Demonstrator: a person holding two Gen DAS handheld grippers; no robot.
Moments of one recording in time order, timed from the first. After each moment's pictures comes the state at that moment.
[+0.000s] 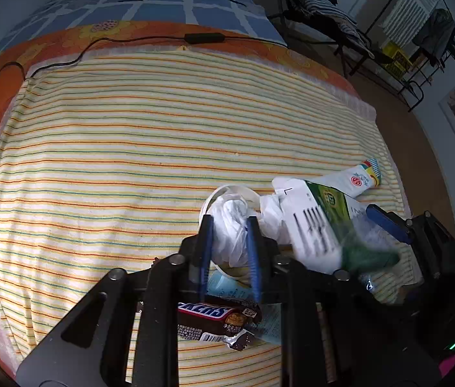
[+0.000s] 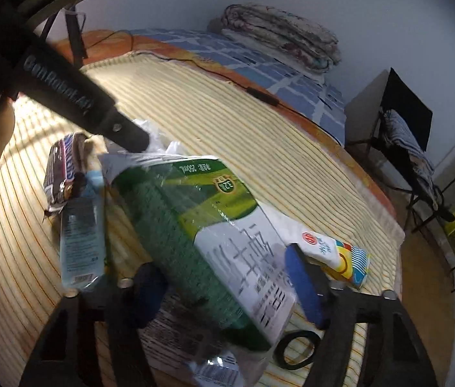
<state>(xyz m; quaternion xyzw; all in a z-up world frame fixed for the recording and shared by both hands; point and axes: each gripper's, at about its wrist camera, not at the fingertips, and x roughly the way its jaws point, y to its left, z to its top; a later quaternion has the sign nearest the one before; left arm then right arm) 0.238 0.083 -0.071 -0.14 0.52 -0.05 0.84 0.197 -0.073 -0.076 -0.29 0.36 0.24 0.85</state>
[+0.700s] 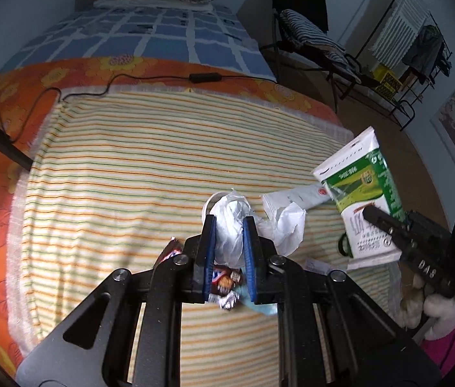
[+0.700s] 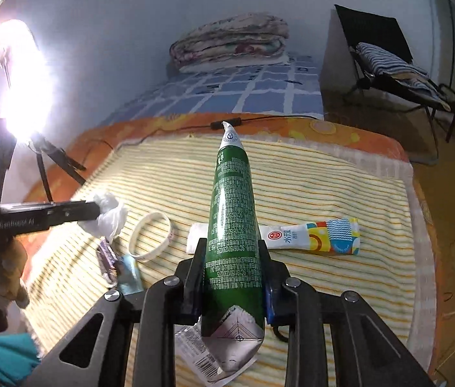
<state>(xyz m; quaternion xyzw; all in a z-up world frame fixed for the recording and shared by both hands) 0.188 0.093 -0.008 -0.14 0.46 -0.04 0.88 0.220 -0.149 -0.008 -0.02 0.41 0.26 0.88</state>
